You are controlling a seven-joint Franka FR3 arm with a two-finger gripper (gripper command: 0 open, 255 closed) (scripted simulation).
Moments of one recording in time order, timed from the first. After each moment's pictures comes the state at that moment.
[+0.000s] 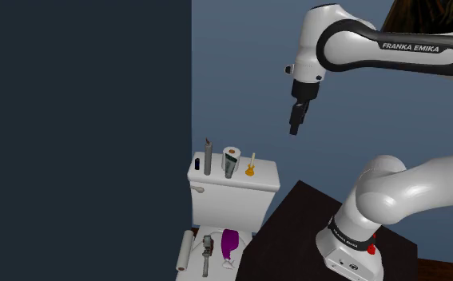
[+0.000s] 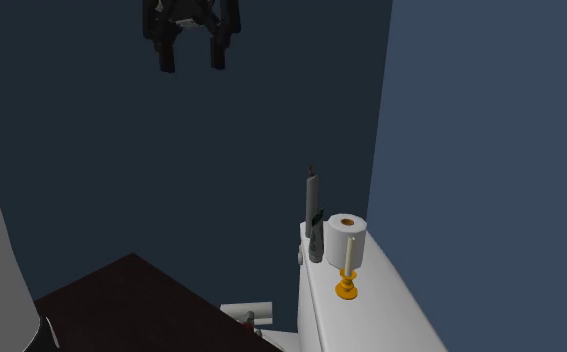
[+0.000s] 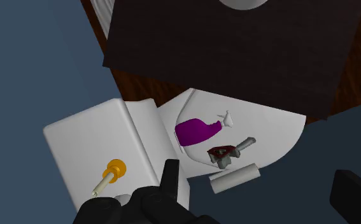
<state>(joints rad) 0.01 -0.81 0.01 -2.45 -0.03 1.55 -0.17</state>
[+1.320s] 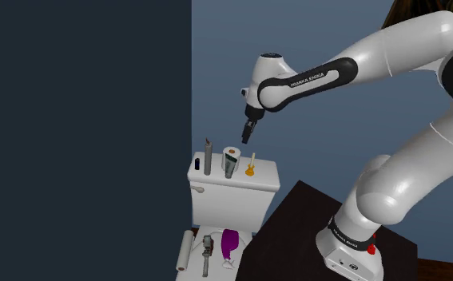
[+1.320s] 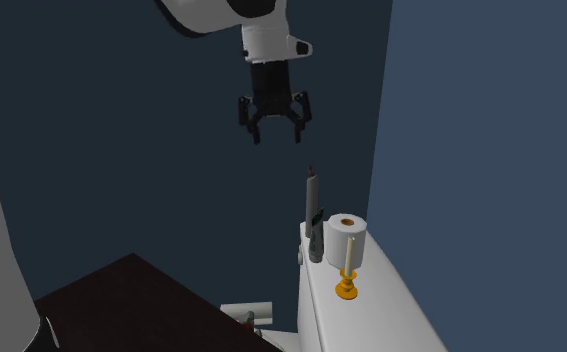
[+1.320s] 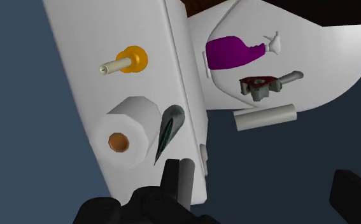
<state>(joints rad) 0.03 -0.28 -0.06 -2.45 -0.07 2.28 -0.34</state>
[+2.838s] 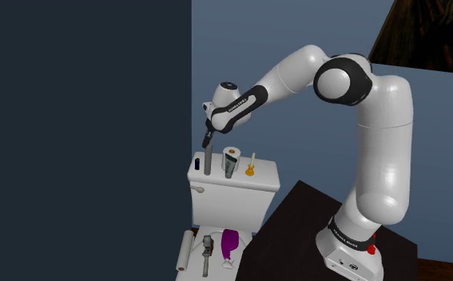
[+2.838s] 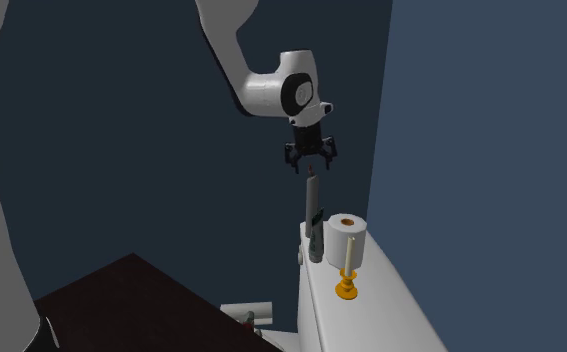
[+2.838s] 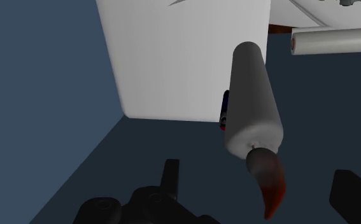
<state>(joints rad) 0.03 0.42 -0.03 -1.98 0.01 2.73 -0.54</state>
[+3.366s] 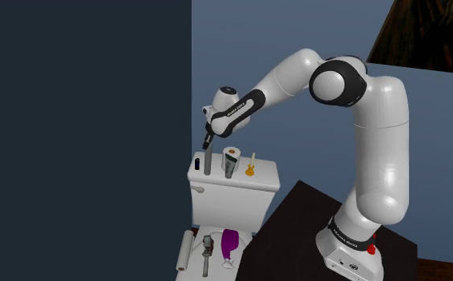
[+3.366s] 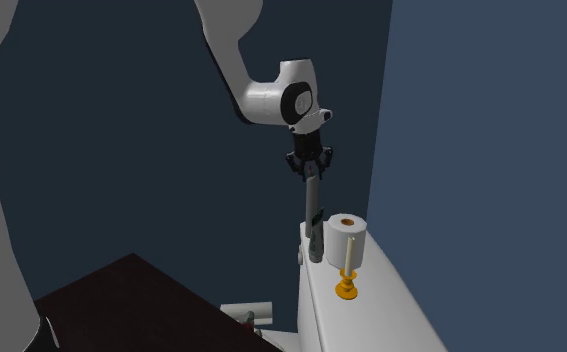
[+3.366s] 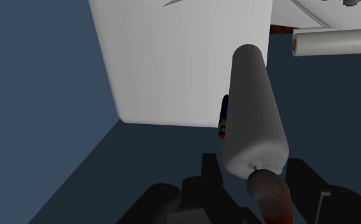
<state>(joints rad) 0.03 0.46 -0.03 -1.99 0.01 2.77 -0.54</state>
